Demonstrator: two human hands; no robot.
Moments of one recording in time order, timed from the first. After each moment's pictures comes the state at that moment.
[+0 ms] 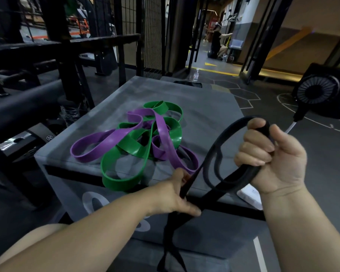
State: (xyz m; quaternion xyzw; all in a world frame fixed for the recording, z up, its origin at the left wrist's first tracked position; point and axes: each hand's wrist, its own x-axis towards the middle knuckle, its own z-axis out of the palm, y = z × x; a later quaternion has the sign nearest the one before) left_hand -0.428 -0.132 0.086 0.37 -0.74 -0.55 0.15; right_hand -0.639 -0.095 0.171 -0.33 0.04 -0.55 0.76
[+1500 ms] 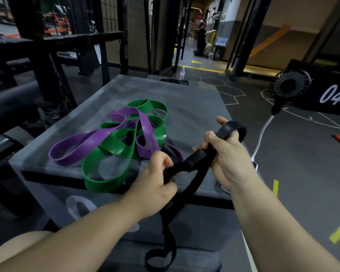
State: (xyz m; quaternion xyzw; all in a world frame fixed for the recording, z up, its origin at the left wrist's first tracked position) left_hand -0.431 -0.118 0.098 0.38 -0.77 -0.38 0.35; right_hand -0.598 -0.100 0.161 -0.39 0.41 -0.69 0.46
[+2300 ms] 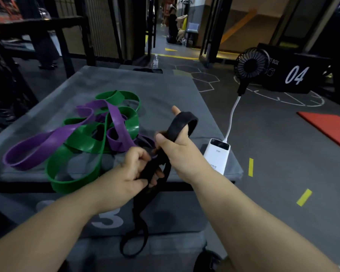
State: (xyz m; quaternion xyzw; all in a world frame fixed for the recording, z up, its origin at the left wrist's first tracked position) left_hand -0.425 -0.119 0.115 0.30 -0.77 -0.53 0.20; right_hand -0.587 -0.099 0.133 -0.53 0.50 -0.57 0.39
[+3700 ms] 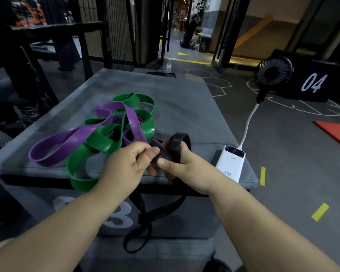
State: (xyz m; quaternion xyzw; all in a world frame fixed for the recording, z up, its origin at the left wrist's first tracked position) left_hand -0.420 -0.126 0.121 0.39 -0.76 -0.33 0.41; right_hand -0.591 -0.100 0.113 -0.60 0.55 -0.39 0.43
